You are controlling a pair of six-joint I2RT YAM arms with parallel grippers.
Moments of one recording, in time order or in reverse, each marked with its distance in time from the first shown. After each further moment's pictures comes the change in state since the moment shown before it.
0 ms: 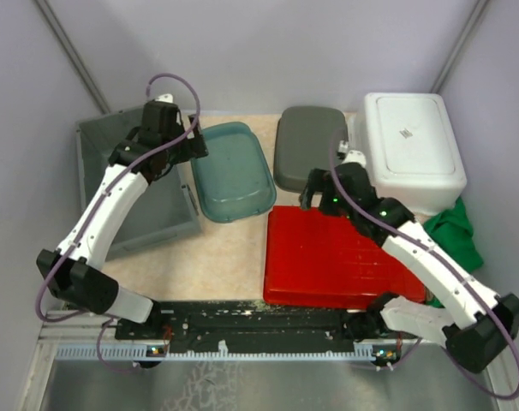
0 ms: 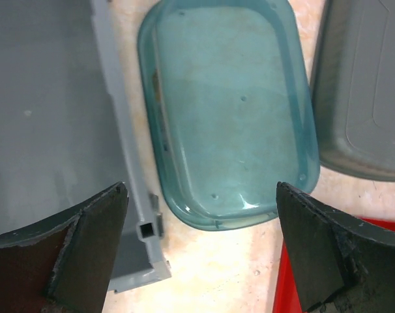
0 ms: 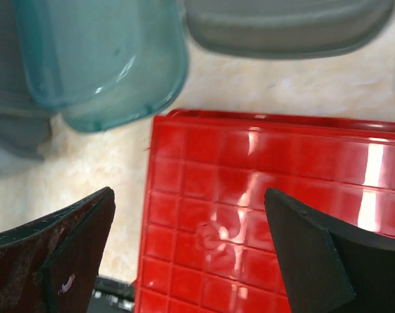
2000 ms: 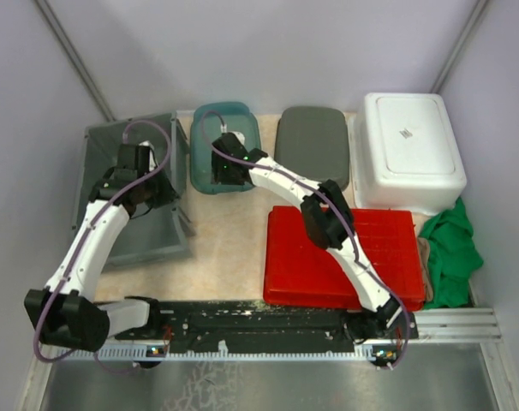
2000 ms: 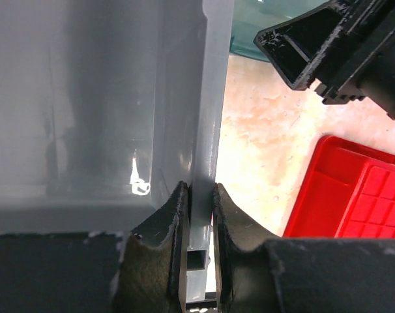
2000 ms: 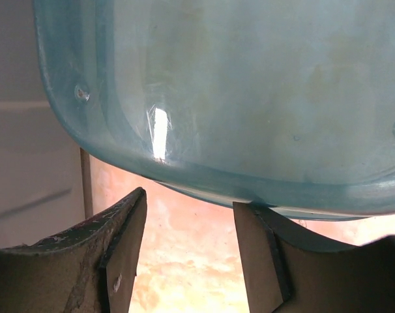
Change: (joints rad) left arm 0.218 -0.238 -0.408 -0.050 0.293 -0.076; right arm 0.214 1.408 1.143 0.081 -0.121 0.053
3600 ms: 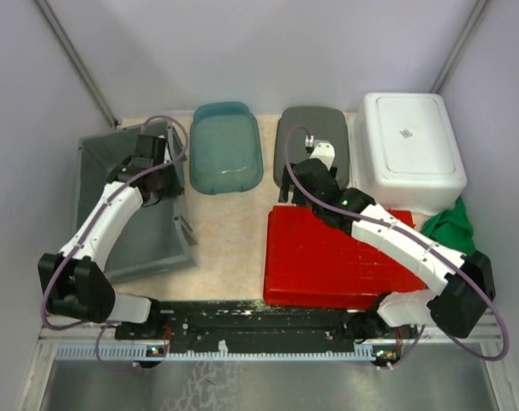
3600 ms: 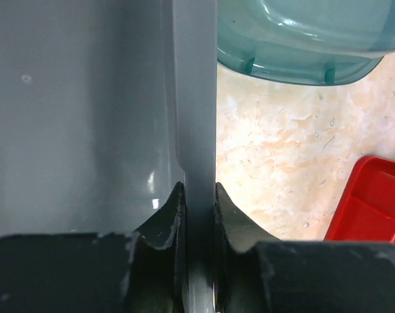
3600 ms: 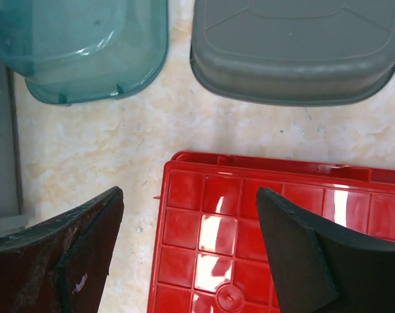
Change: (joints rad) left arm -0.041 0.153 0.025 0.089 -0.093 0.075; right arm -0.019 -1.128 -1.048 0.081 0.343 -0.069
